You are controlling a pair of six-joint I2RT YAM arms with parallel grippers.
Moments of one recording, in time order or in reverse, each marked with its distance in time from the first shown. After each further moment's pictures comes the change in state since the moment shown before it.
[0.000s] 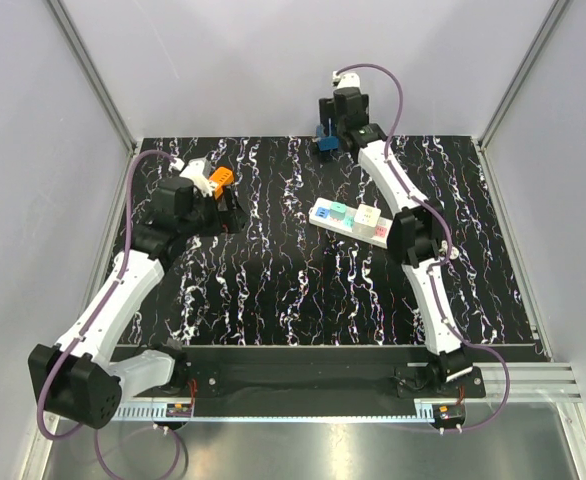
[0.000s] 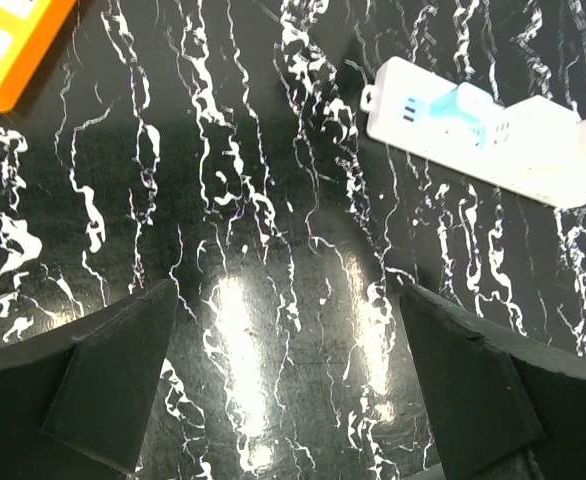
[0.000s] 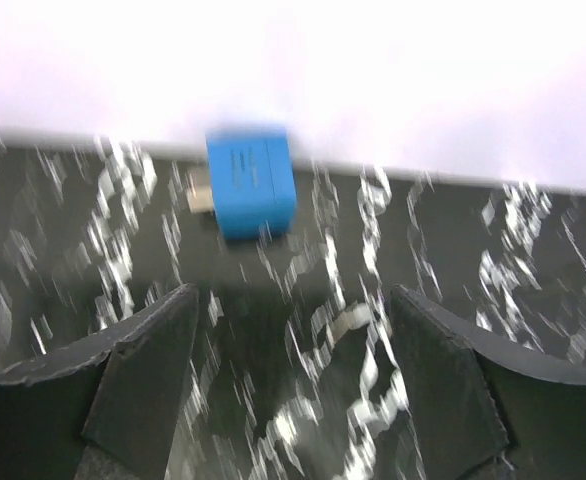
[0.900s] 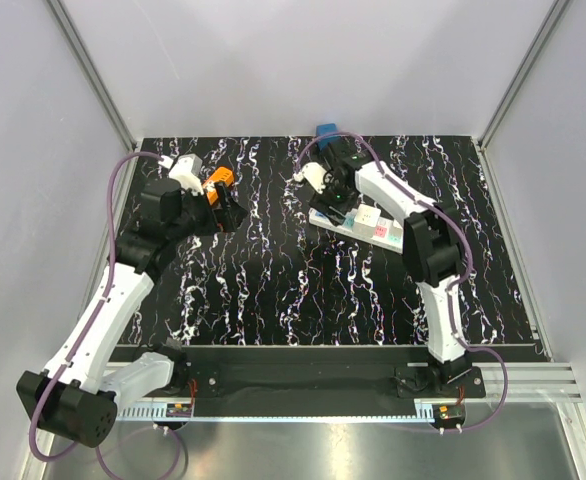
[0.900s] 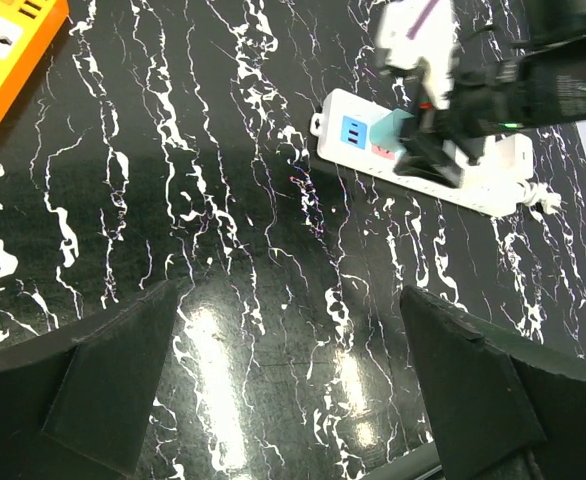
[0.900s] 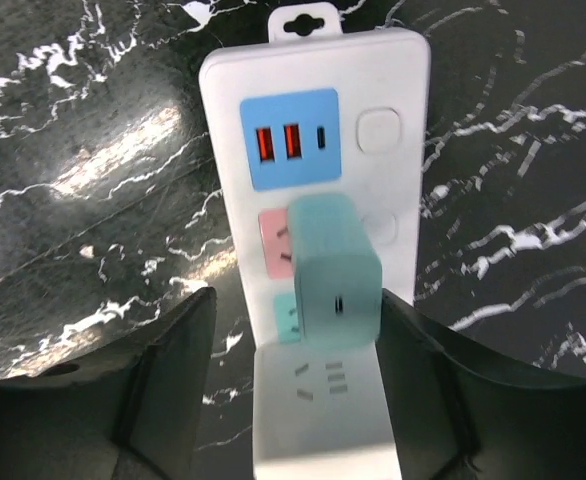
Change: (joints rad) left arm -0.001 -0.093 0.026 -0.023 0.049 -0.036; right arm 0.084 -0.339 -0.669 -0.414 -0.427 -0.666
